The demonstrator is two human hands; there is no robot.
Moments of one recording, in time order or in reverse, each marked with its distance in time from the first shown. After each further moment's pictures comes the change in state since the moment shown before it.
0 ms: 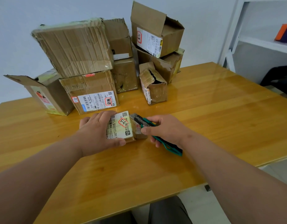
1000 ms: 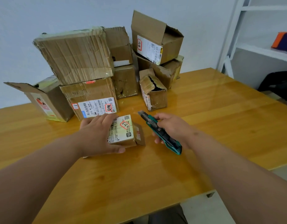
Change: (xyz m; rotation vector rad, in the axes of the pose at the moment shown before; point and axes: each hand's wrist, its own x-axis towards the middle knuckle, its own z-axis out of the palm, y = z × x) left_hand 0.016 -0.002 -0.017 0.106 -0.111 0.032; right_hand 0.006 -0.020 -0.015 0.119 0.106 0.145
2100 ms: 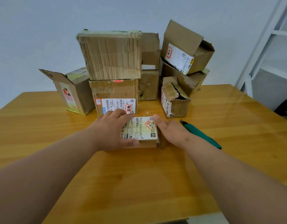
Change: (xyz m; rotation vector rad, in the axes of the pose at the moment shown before) left_hand -0.008 -0.026 -0.003 -0.018 0.027 -0.047; right_hand 0.044 -0.019 0.047 -0.627 0.069 -0.013
